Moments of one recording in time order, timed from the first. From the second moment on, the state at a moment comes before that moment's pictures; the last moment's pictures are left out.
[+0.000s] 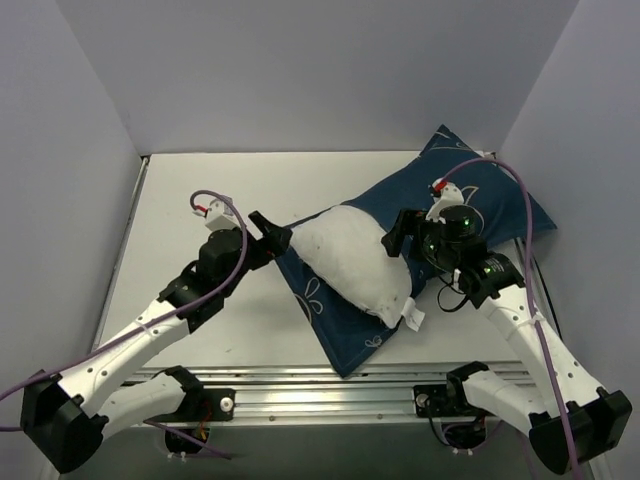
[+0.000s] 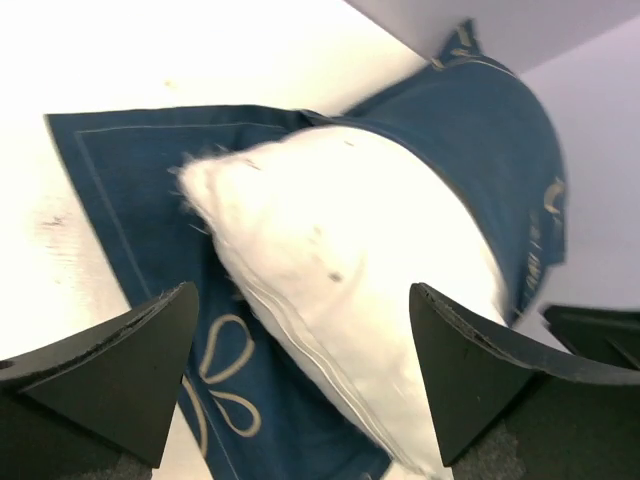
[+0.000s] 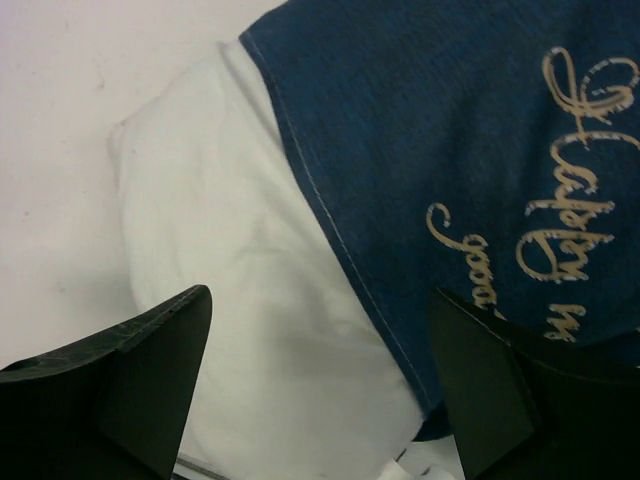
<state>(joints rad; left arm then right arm) -0.68 1.05 0.80 -0.09 -0.33 -0.90 0.36 0.99 0.94 -0.47 -0.06 0.41</state>
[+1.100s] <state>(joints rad) -0.72 1.11 0.70 -0.09 -0.19 -0.98 0.46 1.02 0.79 -0.39 0.16 0.44</state>
